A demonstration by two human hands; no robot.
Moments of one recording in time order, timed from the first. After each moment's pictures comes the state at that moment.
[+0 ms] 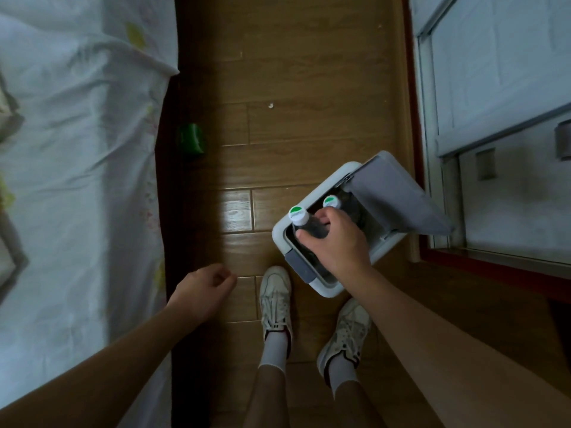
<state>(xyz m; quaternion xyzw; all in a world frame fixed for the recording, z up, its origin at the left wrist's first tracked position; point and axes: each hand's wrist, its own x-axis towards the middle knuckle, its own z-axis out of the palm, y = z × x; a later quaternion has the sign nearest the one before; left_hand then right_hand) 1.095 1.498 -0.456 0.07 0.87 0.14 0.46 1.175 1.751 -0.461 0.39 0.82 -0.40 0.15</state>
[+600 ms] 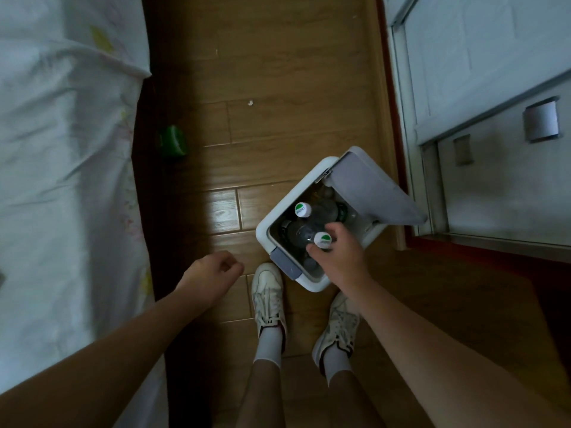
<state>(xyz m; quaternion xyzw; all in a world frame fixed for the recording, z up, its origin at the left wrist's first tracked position) 1.090 1.544 -0.458 0.10 0.86 0.13 0.48 1.226 1.762 -0.488 0.48 0.73 -0.47 0.15</state>
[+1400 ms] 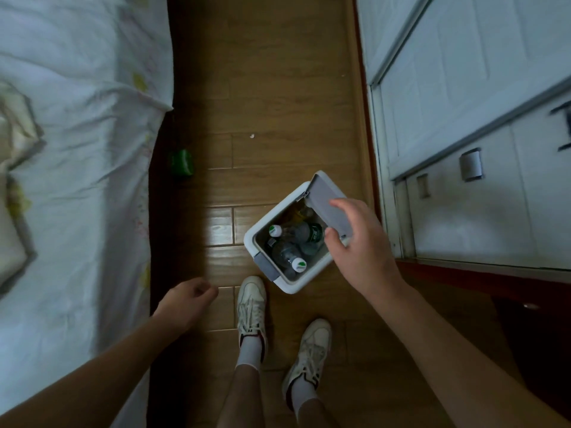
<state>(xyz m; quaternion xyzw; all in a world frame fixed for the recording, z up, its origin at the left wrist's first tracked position) 1.138 1.514 -0.394 0.03 0.87 0.17 0.47 1.240 1.820 -0.328 0.25 0.90 -0.36 -0.03</state>
